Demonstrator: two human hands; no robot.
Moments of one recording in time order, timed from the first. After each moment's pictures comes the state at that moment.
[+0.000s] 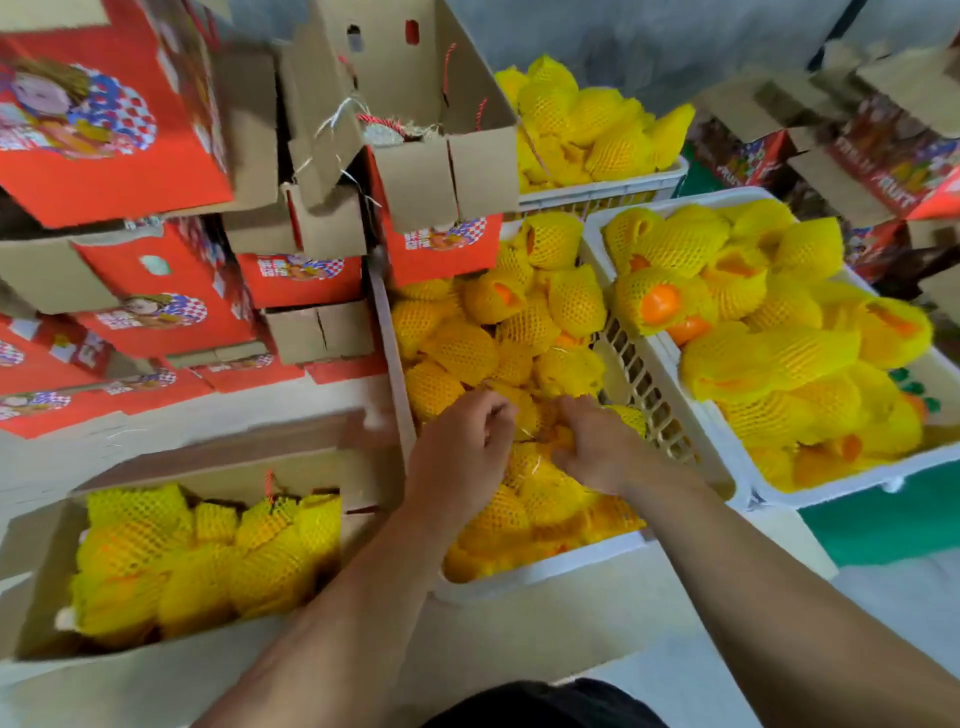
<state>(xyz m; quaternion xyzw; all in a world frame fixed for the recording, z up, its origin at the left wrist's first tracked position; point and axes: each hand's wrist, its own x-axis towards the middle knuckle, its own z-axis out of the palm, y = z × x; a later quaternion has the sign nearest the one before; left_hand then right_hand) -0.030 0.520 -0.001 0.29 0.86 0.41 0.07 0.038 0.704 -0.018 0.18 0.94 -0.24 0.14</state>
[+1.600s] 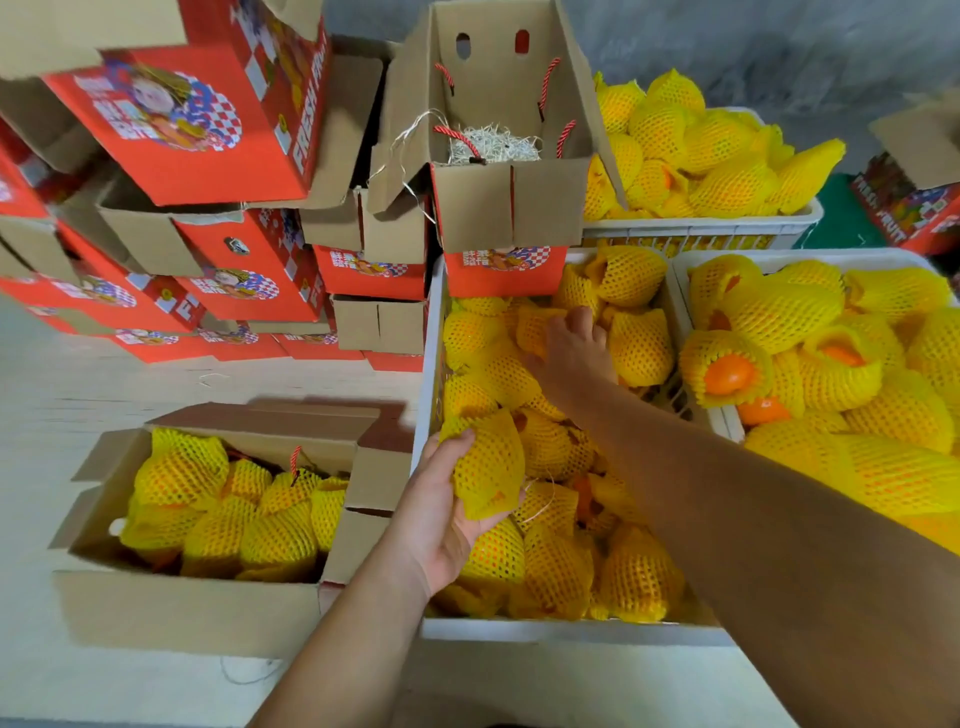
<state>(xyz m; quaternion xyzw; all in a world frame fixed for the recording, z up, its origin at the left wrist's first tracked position) -0.011 0.525 0.009 -0.22 0.40 0.82 0.33 -0.119 0.724 -0.018 0.15 0.97 -0.17 0.02</state>
